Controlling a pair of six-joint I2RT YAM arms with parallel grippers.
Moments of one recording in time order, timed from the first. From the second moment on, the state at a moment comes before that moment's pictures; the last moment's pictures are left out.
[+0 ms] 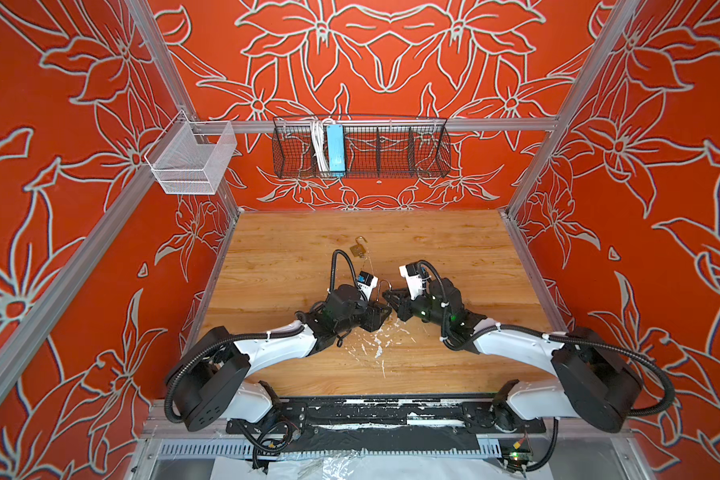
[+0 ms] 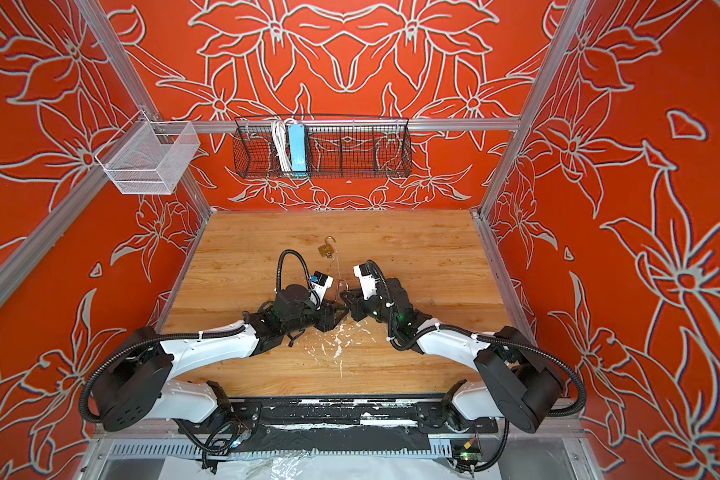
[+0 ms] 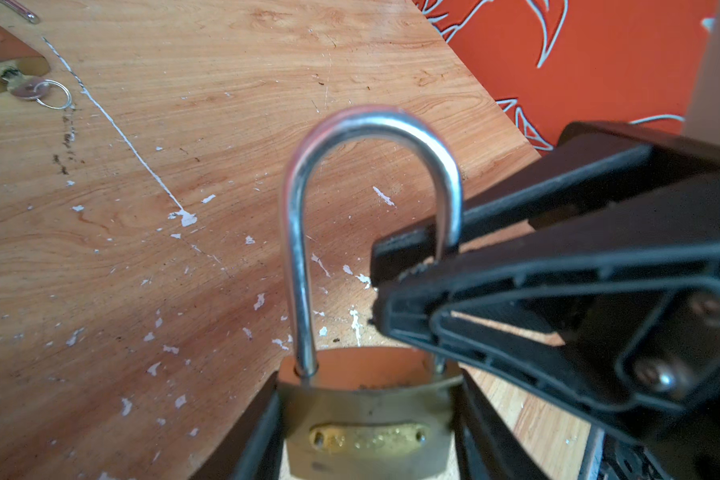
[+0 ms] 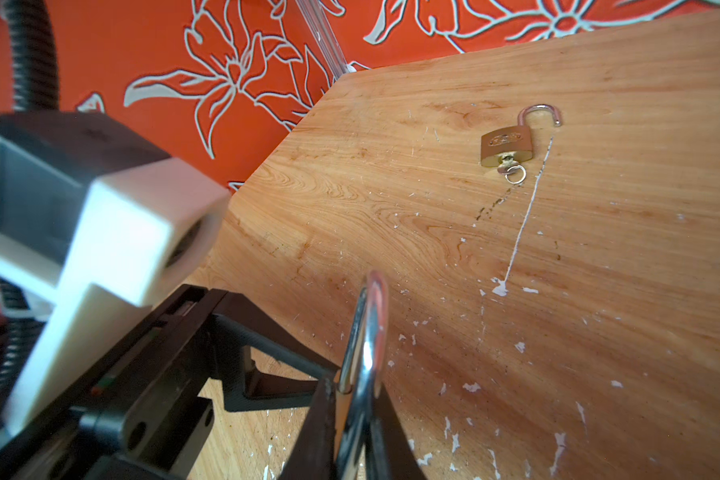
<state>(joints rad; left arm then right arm) -0.74 1.39 0.62 0.26 0.14 -0.42 0.68 1.36 0.55 0.49 -0.24 0.44</state>
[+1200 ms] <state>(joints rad) -0.74 1.09 0.47 0.41 0.15 -0.23 0.58 1.01 0.42 0.37 -0.20 0.36</state>
